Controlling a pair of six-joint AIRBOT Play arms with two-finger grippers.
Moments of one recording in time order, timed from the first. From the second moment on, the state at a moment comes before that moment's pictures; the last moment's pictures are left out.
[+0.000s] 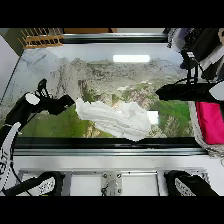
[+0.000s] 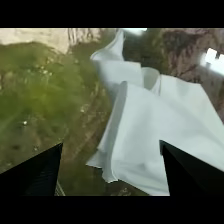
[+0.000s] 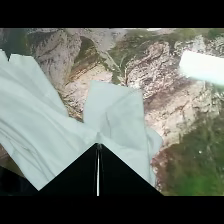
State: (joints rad) left arm 0.08 -1.31 0.91 1.02 -0.84 -1.57; right arm 0.03 -1.01 1.14 -1.05 1.07 1.28
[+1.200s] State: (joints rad) left arm 0.07 -1.39 1.06 0.85 -0.96 -1.39; right arm 0.02 -1.54 1.04 -0.88 1.06 1.21
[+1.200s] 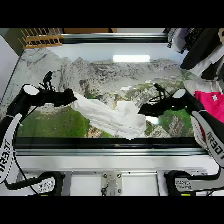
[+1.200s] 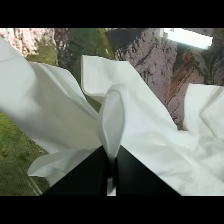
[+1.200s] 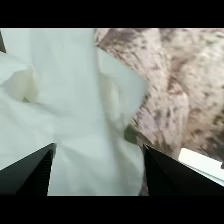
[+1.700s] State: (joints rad) left arm 0.13 -1.20 1.22 0.84 -0.99 -1.40; right arm 0.03 -1.37 1.24 -0.91 0.99 1.18
